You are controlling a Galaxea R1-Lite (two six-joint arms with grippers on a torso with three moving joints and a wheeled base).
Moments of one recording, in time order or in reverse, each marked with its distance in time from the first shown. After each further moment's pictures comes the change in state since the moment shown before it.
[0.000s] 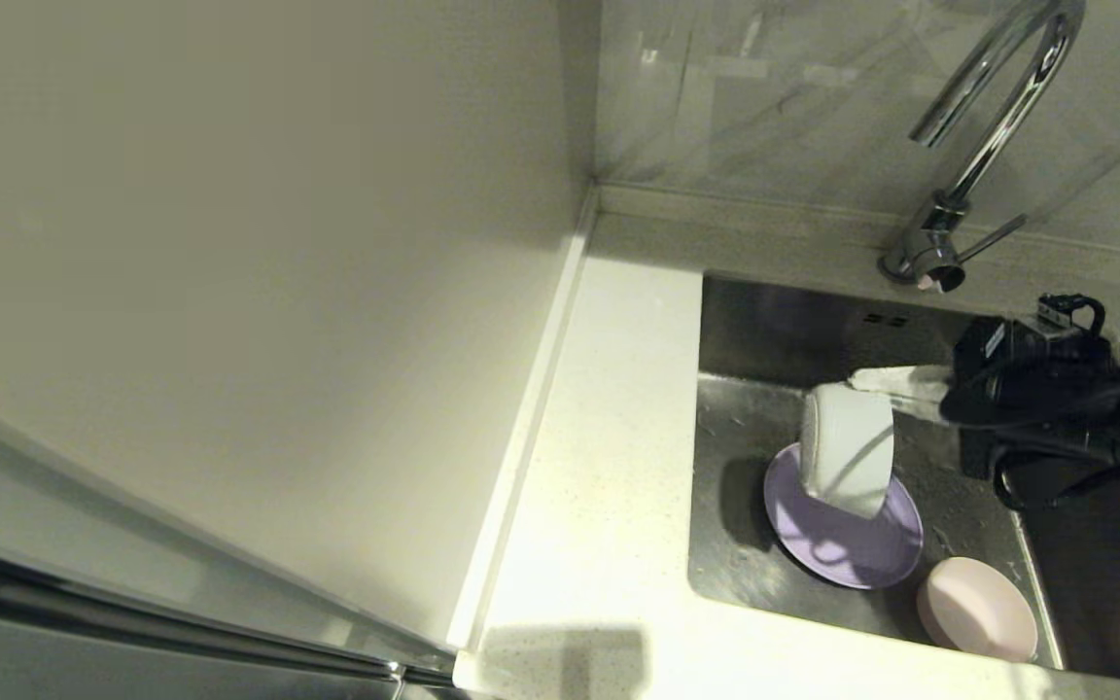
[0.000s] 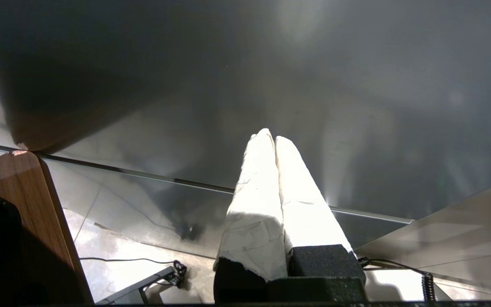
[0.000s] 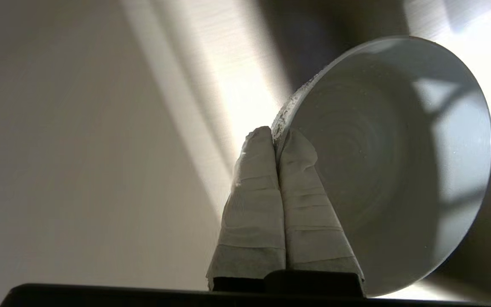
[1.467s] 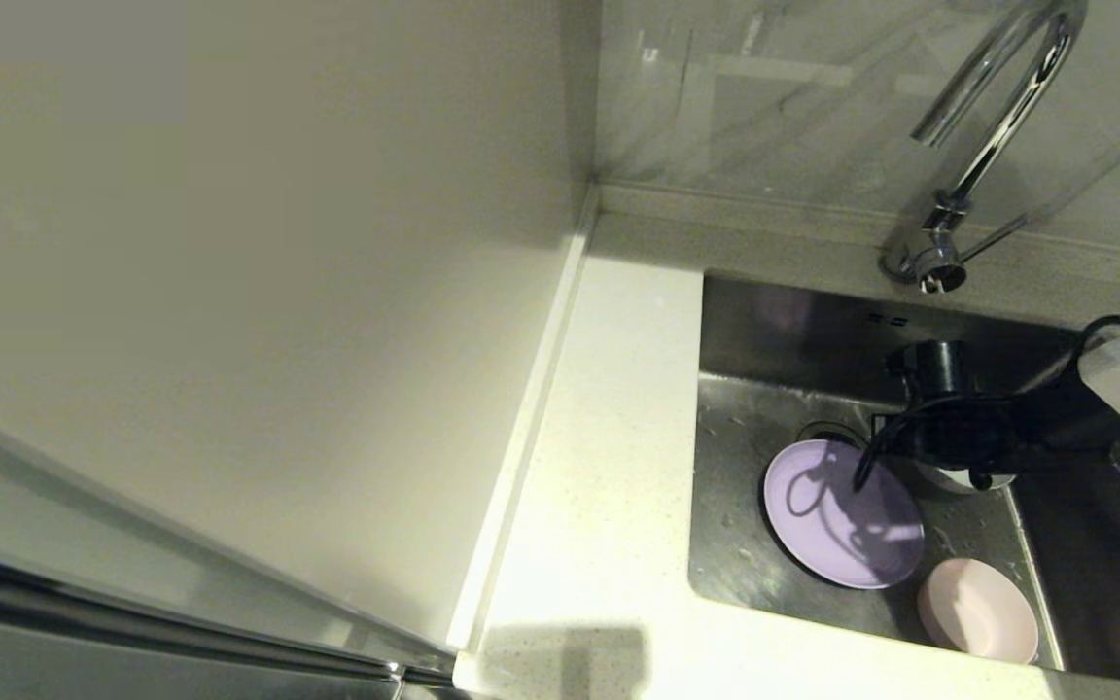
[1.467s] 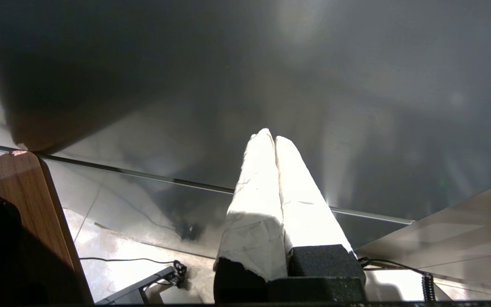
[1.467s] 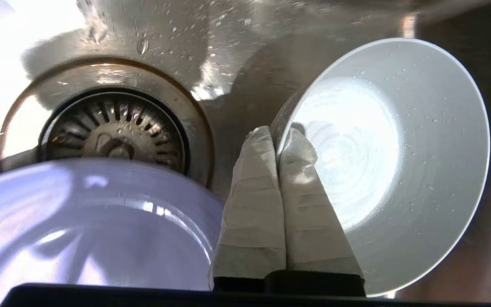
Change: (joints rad) left arm 0.000 0.000 0.000 -0.001 0.000 0.000; right arm -0.116 0.739 -0.418 -0.046 -1.028 -1.194
